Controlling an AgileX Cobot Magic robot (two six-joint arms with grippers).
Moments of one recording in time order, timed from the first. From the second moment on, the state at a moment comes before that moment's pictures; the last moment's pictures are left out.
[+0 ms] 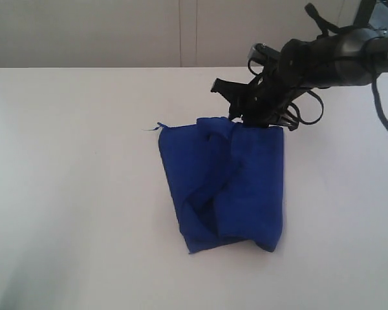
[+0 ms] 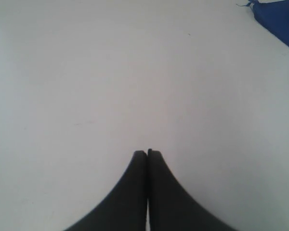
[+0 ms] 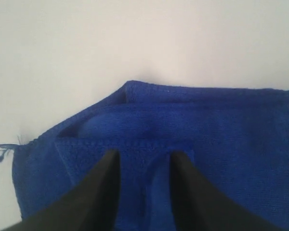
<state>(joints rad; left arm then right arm) -0.08 0.00 0.02 -0.16 0.52 0.14 0.34 2.06 -1.41 0.24 0.39 0.45</state>
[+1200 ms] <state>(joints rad) -0.08 0.00 0.02 -0.16 0.52 0.14 0.34 2.07 -1.41 0.17 0.41 0.58</state>
